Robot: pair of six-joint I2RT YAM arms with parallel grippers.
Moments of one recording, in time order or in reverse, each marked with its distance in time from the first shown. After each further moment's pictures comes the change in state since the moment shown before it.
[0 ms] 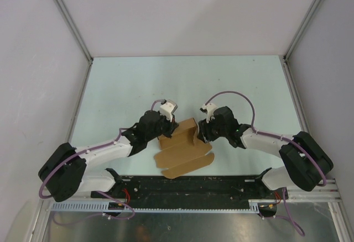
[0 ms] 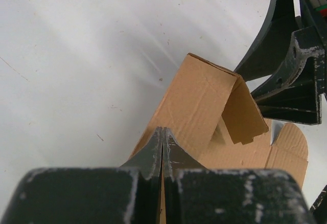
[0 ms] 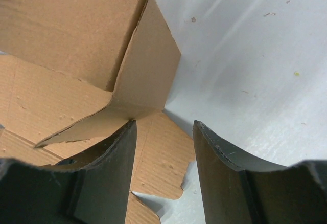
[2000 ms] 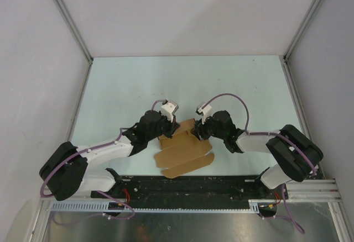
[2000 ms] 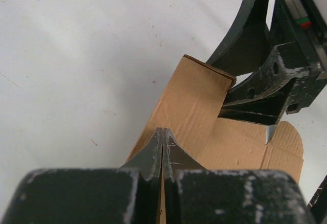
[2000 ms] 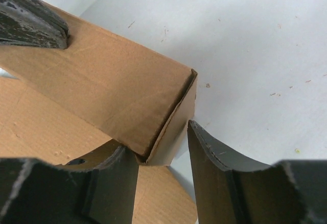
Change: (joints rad) left arm 0.000 0.018 0.002 0.022 0.030 0.007; right arm 0.036 0.105 -0.096 0.455 -0.015 -0.111
